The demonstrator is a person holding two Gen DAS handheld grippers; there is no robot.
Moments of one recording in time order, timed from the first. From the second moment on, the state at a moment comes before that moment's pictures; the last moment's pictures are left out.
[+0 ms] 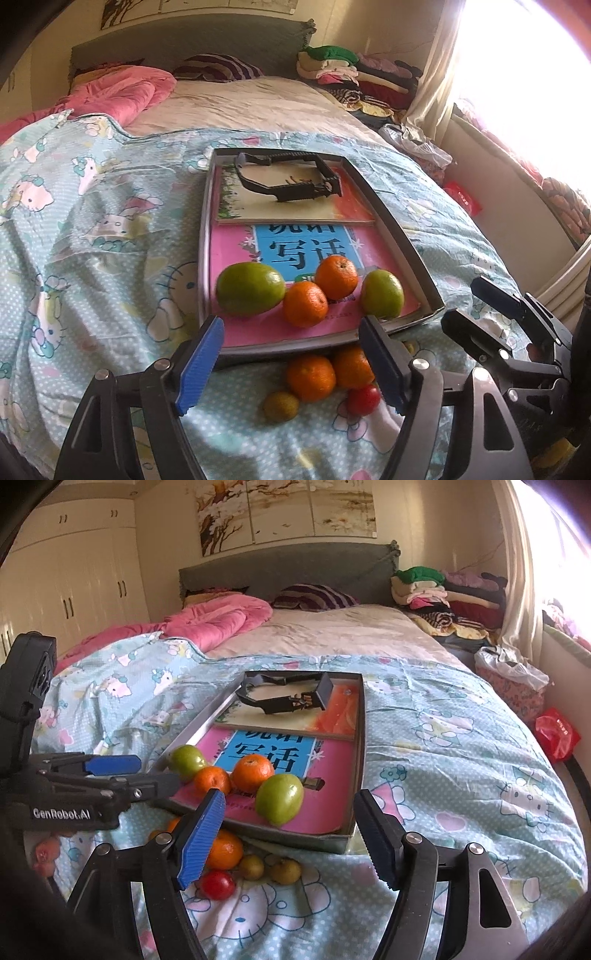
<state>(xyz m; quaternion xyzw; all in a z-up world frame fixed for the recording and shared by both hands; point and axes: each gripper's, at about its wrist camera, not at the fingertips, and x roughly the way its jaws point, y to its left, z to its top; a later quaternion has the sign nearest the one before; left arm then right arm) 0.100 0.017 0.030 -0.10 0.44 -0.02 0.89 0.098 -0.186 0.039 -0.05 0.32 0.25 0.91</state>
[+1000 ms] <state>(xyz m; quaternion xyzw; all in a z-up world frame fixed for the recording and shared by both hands) 0.065 0.016 -0.006 -0.06 0.47 -0.04 0.88 0.065 -0.152 -0.015 -0.08 0.39 0.28 0.87</state>
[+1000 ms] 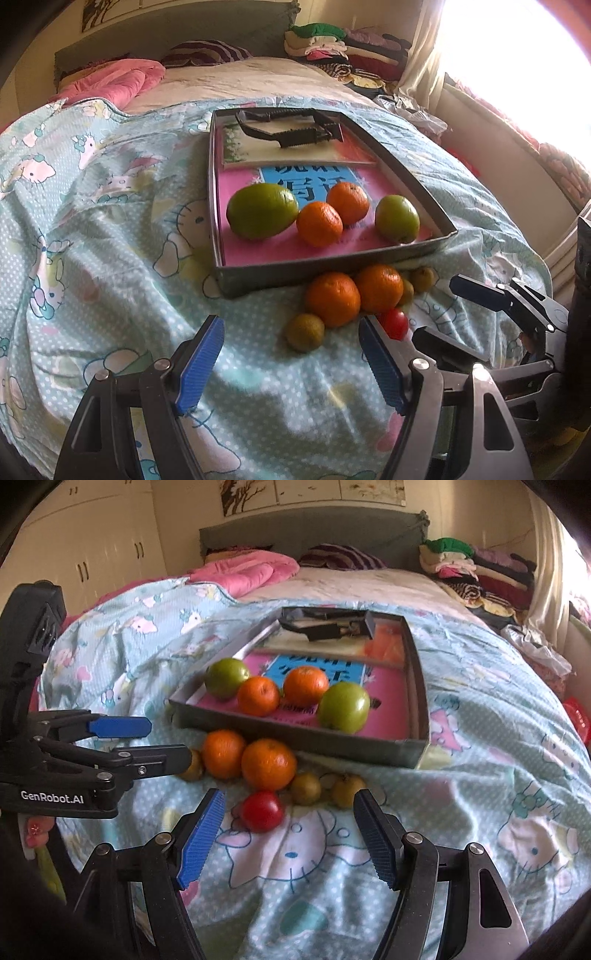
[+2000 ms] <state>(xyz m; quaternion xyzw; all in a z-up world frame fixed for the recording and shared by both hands) 0.075 0.013 -0.036 -0.06 0.48 -0.08 0.87 0.067 -0.133 -0.039 -0.09 0.39 0.32 0.86</state>
